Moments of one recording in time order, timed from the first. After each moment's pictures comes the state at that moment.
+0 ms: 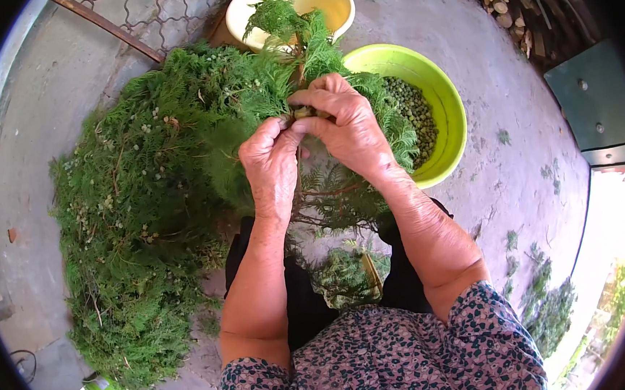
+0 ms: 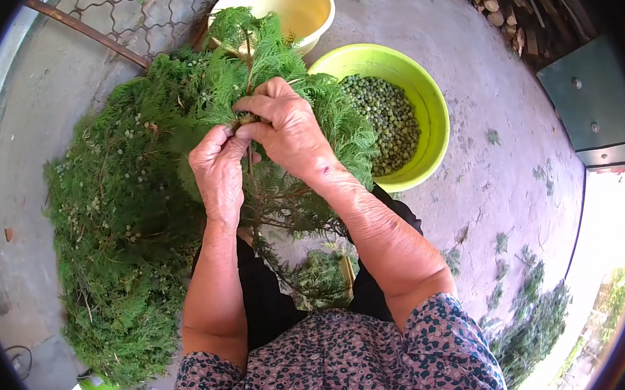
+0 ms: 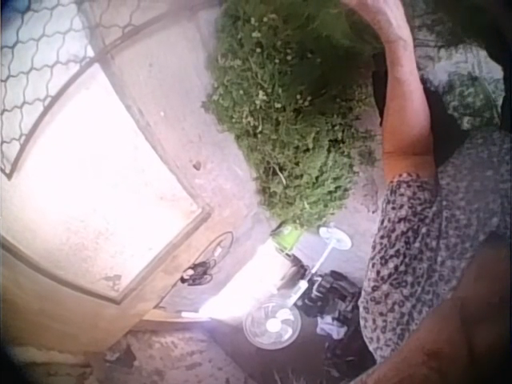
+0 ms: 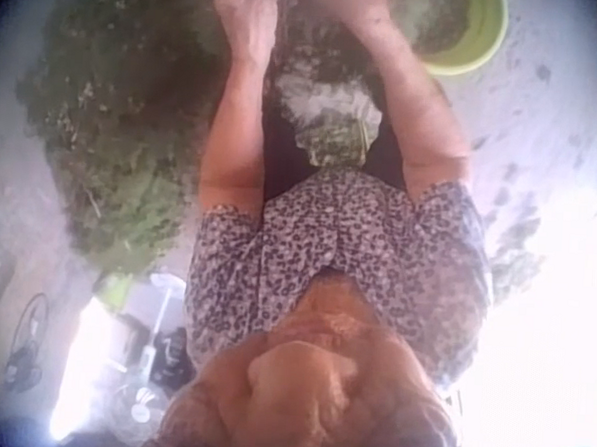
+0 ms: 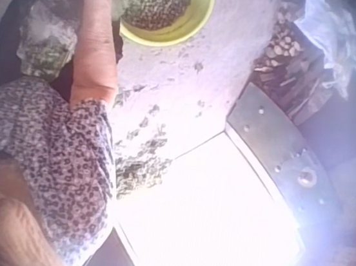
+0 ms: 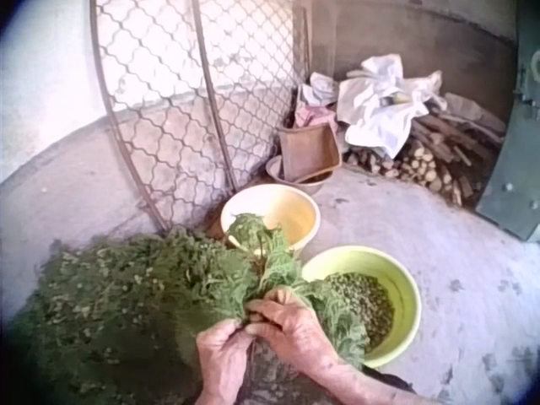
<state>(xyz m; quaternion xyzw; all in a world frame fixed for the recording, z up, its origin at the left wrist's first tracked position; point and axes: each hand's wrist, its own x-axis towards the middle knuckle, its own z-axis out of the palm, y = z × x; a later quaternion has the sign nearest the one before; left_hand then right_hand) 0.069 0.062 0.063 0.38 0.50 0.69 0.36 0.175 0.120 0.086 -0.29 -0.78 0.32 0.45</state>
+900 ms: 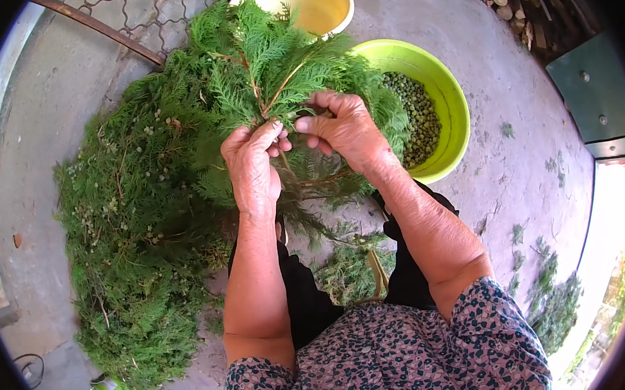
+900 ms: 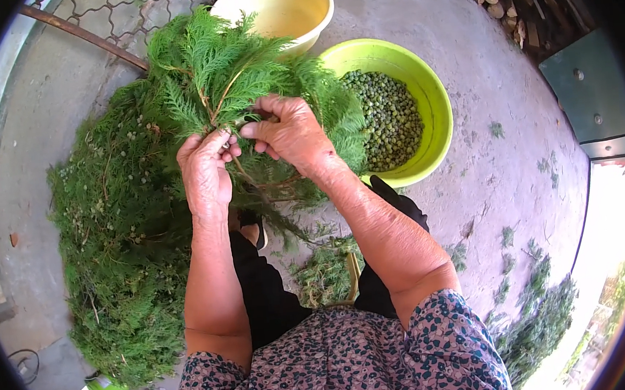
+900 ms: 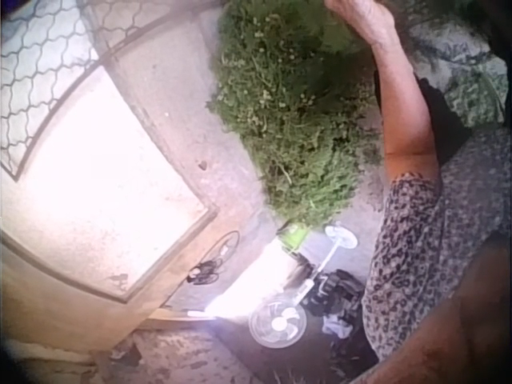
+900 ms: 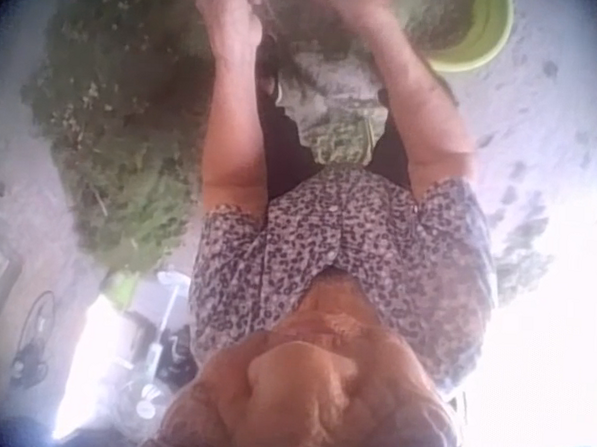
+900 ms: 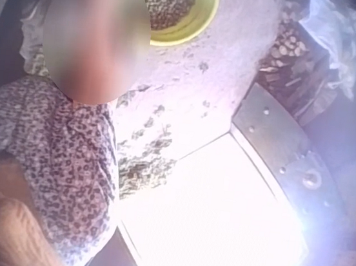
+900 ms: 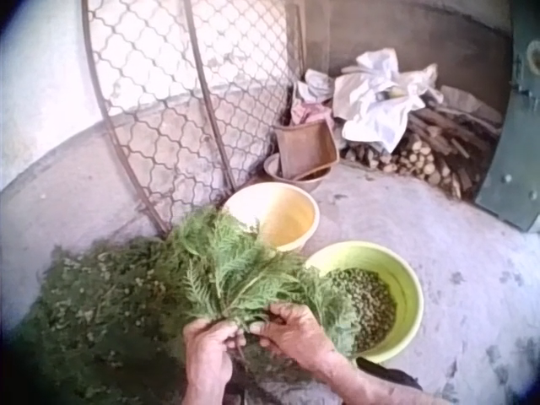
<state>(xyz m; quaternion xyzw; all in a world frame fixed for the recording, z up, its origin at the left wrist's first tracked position) 0.048 0.063 0.061 0.22 0.46 0.73 0.45 0.174 0.118 0.076 -0.35 -0.55 0.66 0.38</state>
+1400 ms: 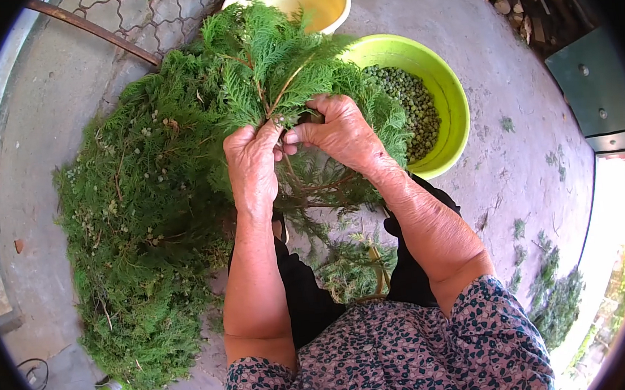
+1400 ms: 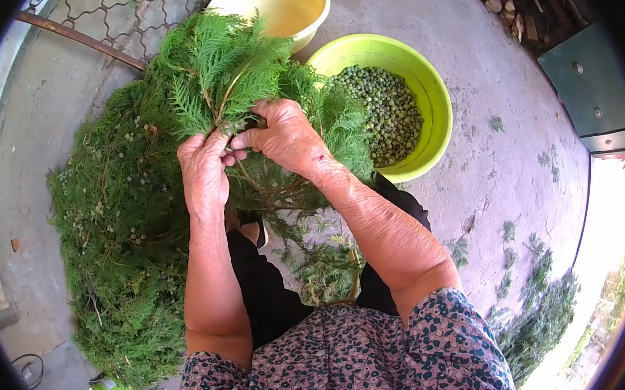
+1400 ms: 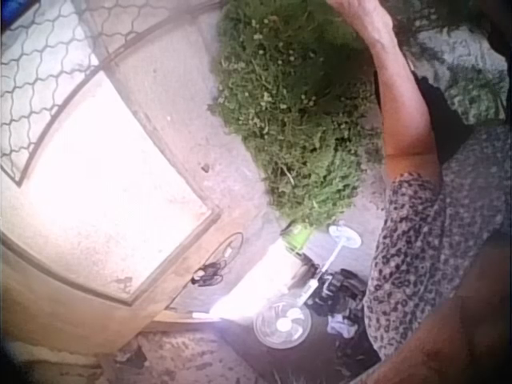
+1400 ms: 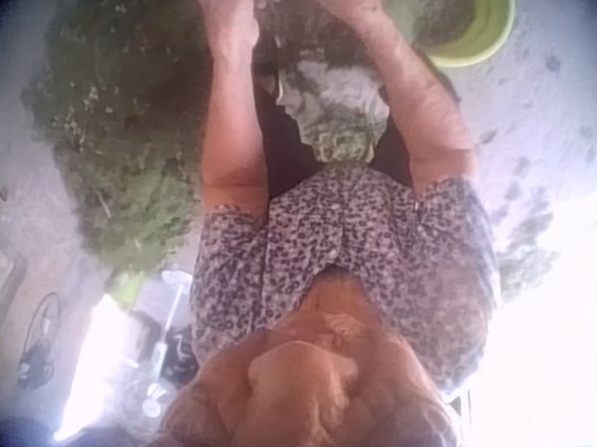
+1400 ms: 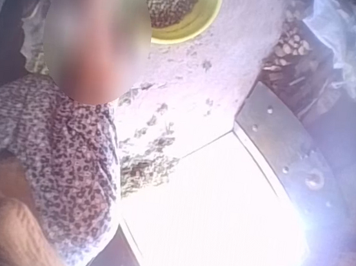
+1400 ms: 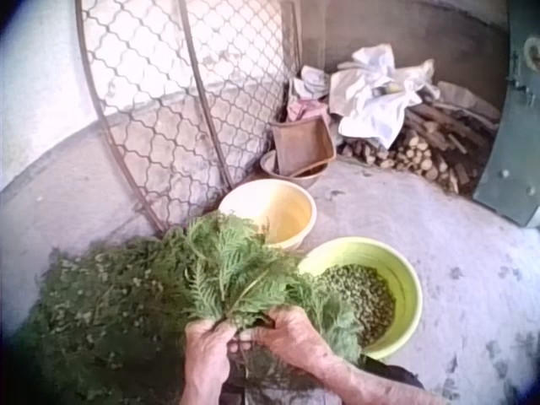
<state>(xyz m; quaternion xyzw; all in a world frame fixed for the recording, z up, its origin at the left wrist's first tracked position) 0.047 0.063 0.056 0.32 0.52 0.67 0.43 0.174 0.118 0.071 -0.31 -0.64 0.60 0.36</state>
